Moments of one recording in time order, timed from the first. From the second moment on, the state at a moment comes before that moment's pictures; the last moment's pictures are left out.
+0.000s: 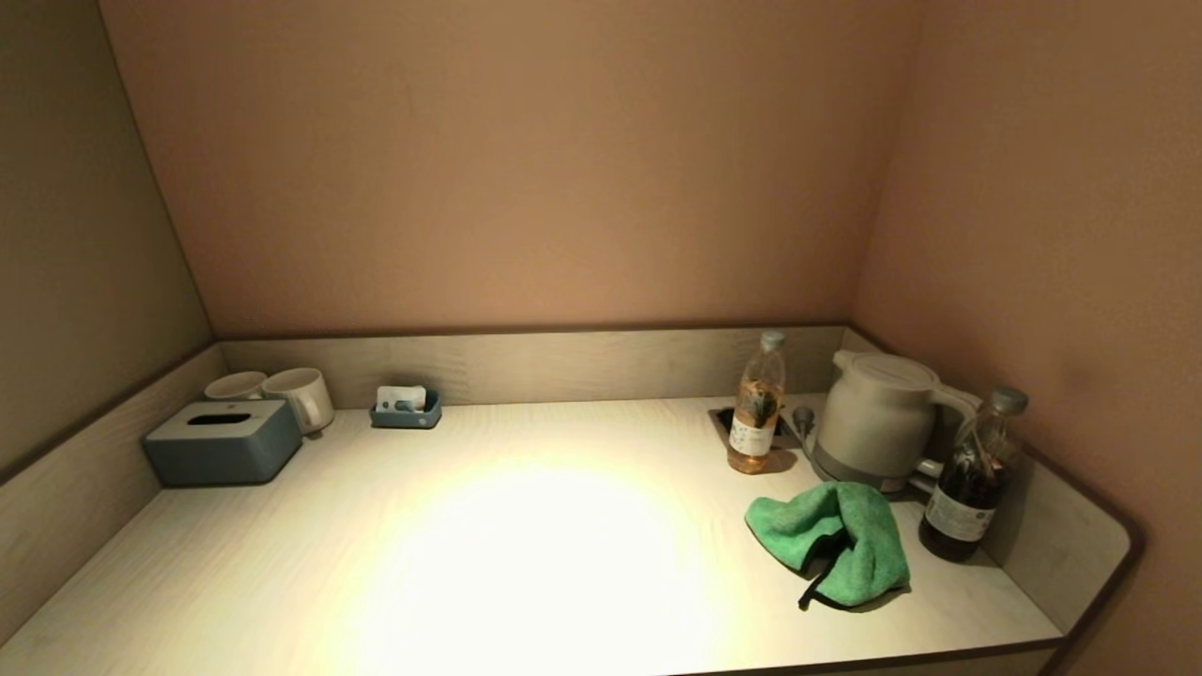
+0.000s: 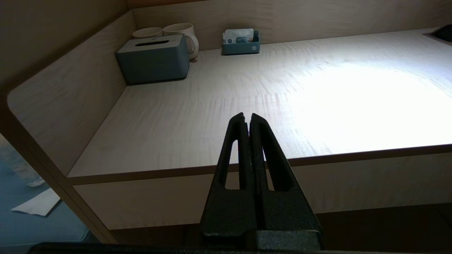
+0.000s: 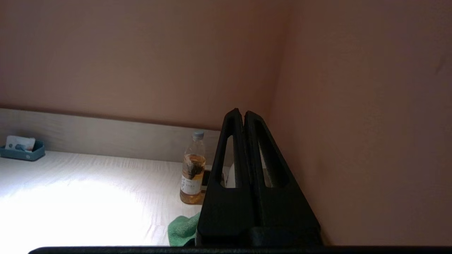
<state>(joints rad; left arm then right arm) 0.00 0.00 0.00 0.01 -0.02 0.07 -0.07 0.59 -0.58 -0.29 0.09 -0.12</state>
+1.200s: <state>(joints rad) 0.00 0.00 0.00 0.01 -0.02 0.07 0.00 0.01 -0.15 0.13 -0.03 -0.13</state>
